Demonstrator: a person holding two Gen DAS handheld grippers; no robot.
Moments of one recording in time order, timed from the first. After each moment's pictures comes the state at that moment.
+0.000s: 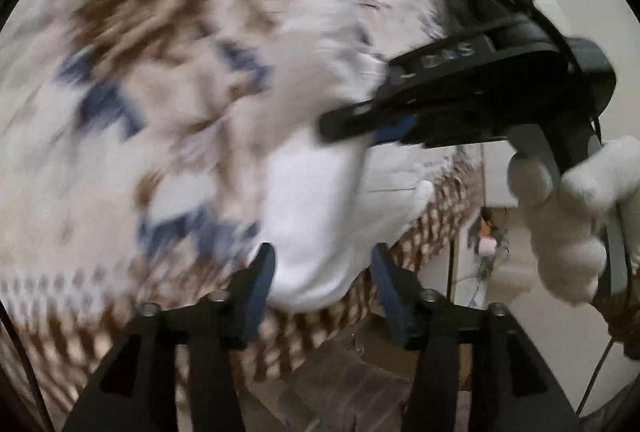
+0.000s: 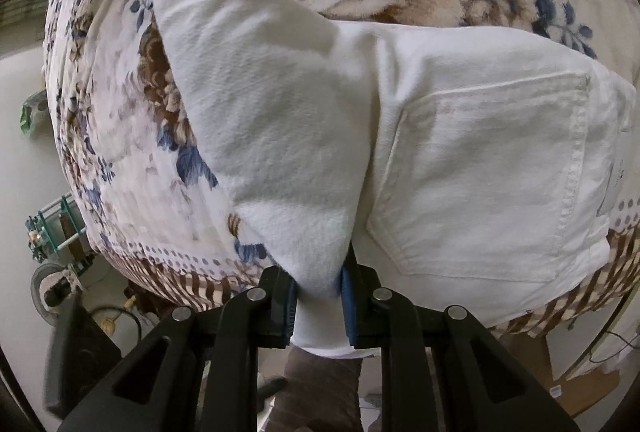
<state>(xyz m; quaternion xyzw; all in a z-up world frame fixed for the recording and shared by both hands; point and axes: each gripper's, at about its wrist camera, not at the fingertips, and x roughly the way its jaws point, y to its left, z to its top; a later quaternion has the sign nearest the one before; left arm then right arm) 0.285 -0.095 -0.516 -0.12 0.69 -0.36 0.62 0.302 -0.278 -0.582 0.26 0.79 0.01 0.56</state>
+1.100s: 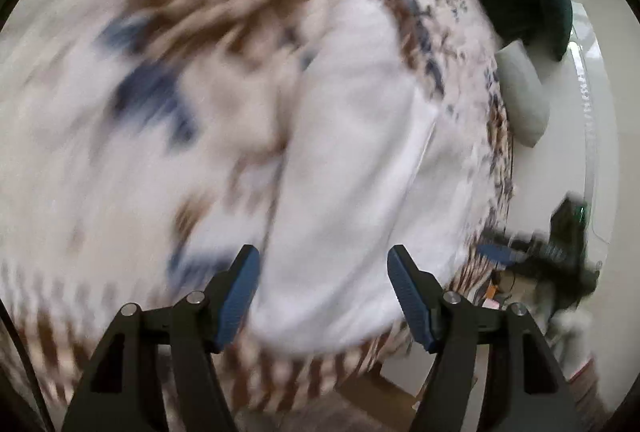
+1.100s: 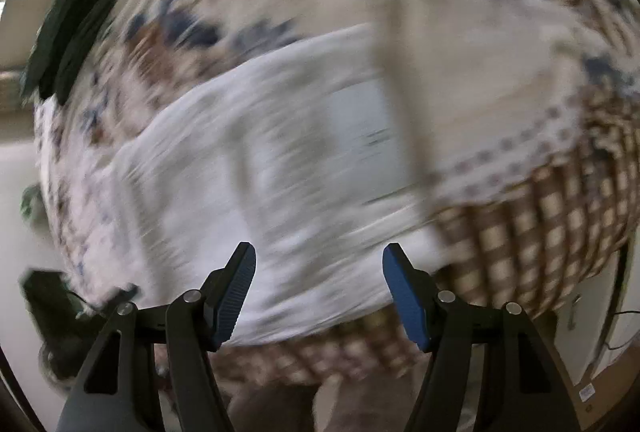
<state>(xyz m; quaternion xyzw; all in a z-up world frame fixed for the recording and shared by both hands) 0.324 -0.064 -0.556 -0.20 0.70 -0.24 0.64 0.175 -0.465 -0.581 0.32 0.68 -0.11 0.65</state>
